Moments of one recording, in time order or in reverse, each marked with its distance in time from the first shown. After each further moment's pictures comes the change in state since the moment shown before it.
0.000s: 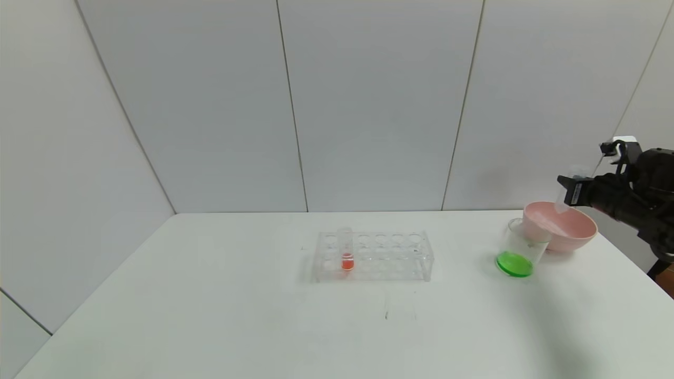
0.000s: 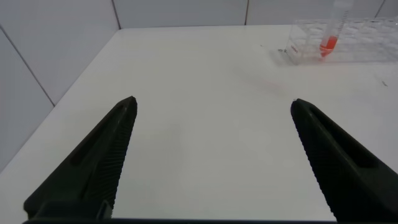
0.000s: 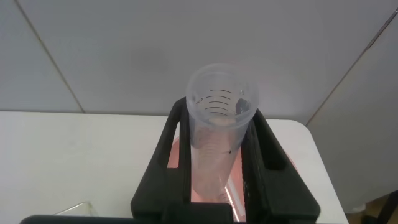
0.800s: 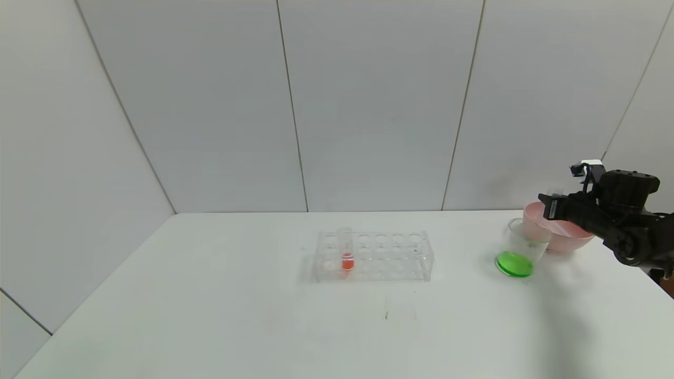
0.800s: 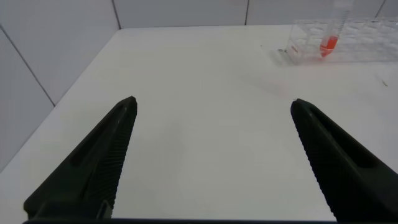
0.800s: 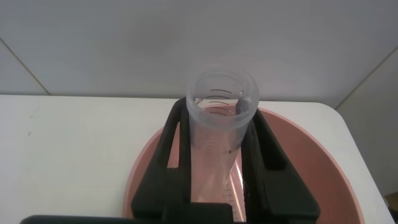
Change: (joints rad) left arm 0.000 0.000 0.000 0.000 0.000 0.000; right arm 0.000 0.212 -0.135 -0.003 0.001 -0.002
